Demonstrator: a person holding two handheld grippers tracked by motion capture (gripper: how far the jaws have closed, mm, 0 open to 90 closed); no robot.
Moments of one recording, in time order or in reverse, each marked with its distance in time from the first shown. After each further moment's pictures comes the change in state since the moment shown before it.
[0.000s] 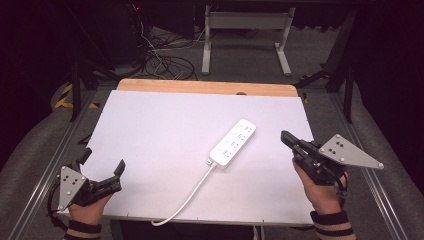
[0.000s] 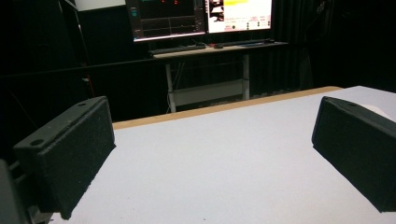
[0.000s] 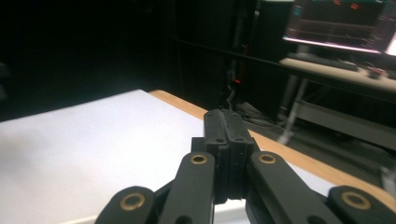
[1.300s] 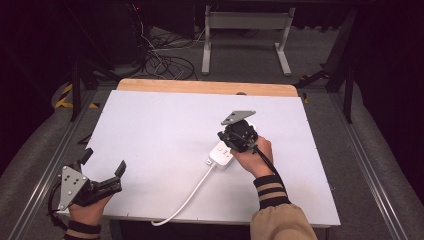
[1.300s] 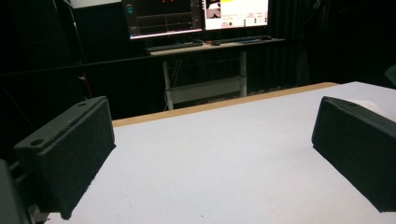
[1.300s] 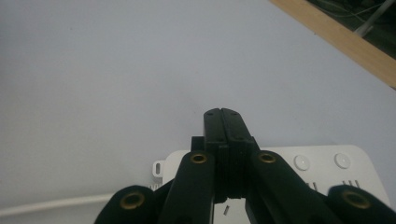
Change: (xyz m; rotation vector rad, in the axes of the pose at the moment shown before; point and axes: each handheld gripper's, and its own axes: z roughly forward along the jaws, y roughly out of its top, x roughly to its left) left arm 0.000 -0.001 0.000 0.012 -0.015 0.006; right arm 0.044 -0.030 0.191 0.601 0.158 -0.078
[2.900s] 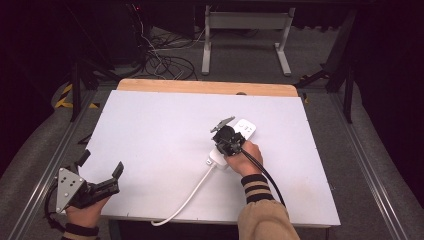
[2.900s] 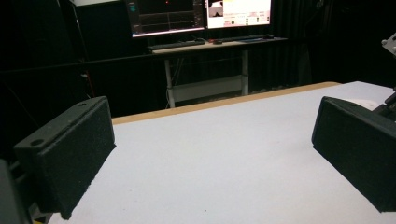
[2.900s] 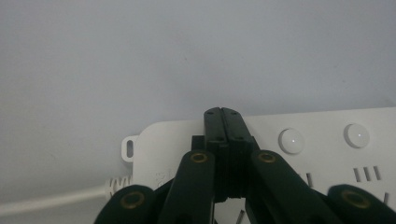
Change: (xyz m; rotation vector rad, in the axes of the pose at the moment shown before) left arm 0.003 0.000 -0.006 0.009 0.008 -0.004; right arm 0.001 -0.019 0.062 0.210 -0.029 0.014
